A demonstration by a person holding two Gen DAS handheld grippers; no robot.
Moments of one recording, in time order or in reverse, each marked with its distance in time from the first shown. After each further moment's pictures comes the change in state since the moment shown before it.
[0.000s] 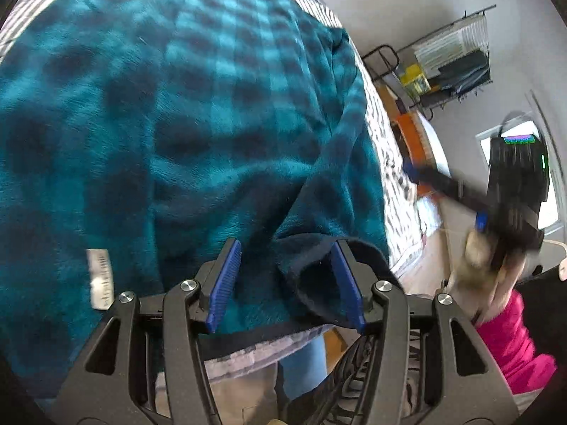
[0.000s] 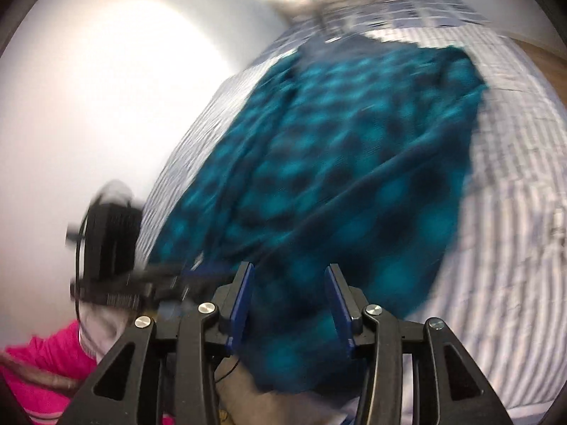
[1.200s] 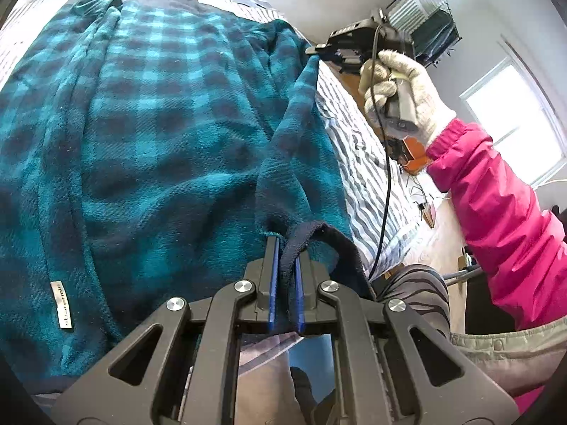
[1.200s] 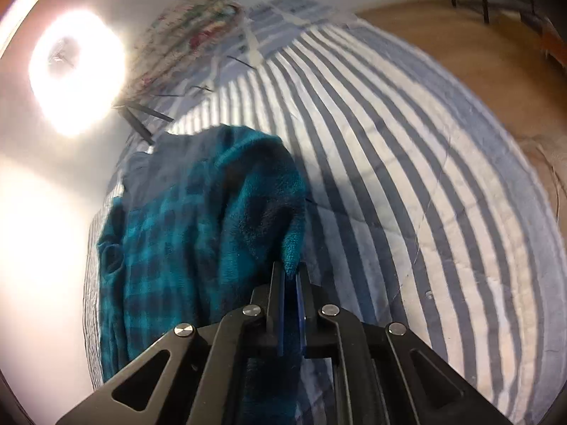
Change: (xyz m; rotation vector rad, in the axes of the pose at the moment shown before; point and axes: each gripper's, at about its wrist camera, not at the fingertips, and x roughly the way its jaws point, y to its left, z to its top) left arm 0.005 -0.058 -0.006 0.230 -0.041 0.014; right arm 0.025 -0.172 0.166 0.400 -0.146 -0.248
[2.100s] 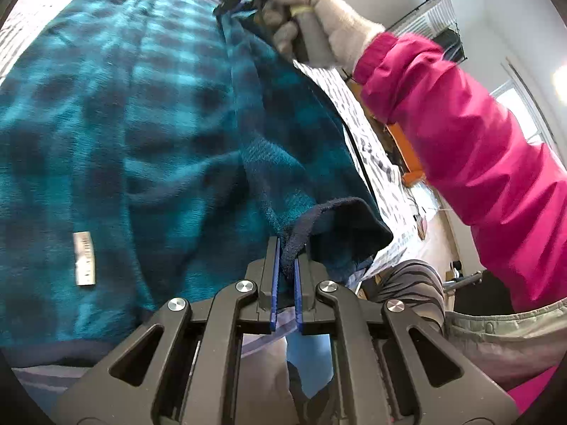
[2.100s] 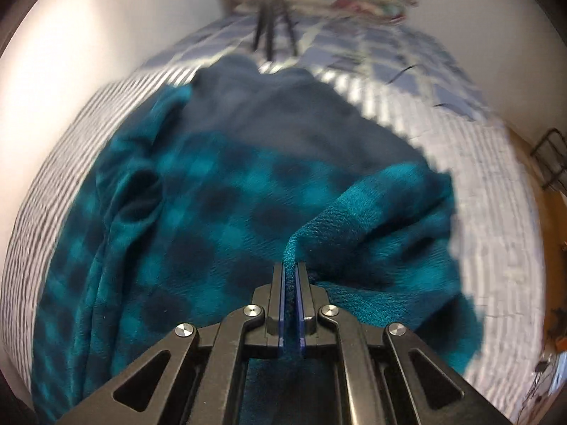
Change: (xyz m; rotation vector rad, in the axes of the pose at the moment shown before) left arm -0.014 0.032 -0.019 -0.097 -0.017 -0.035; right arm 0.141 0.232 -0.027 -0.636 0.138 -0.176
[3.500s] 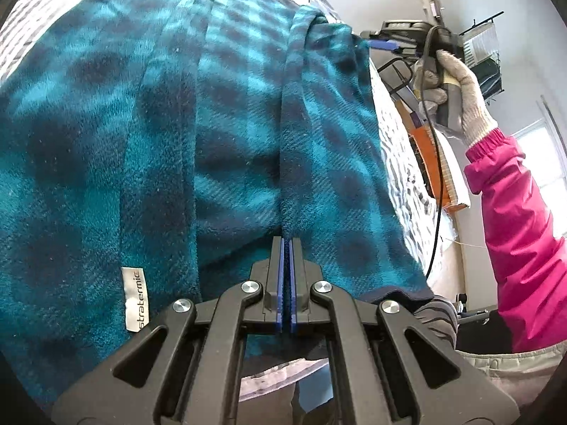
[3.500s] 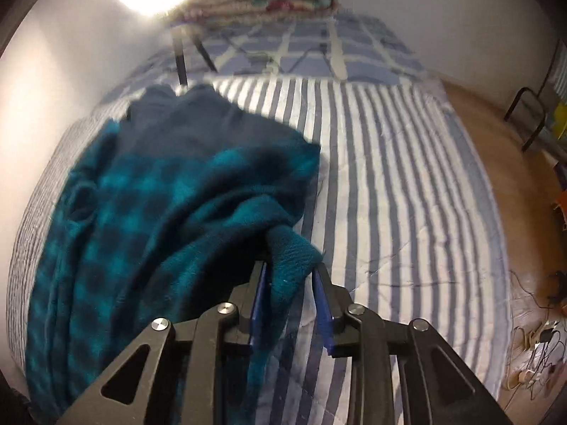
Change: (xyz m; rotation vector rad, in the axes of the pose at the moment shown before) left arm 0.008 0.042 0.021 -0.154 -0.010 0.081; right arm -0.082 -0.130 -0.042 0.180 -0.112 -0.044
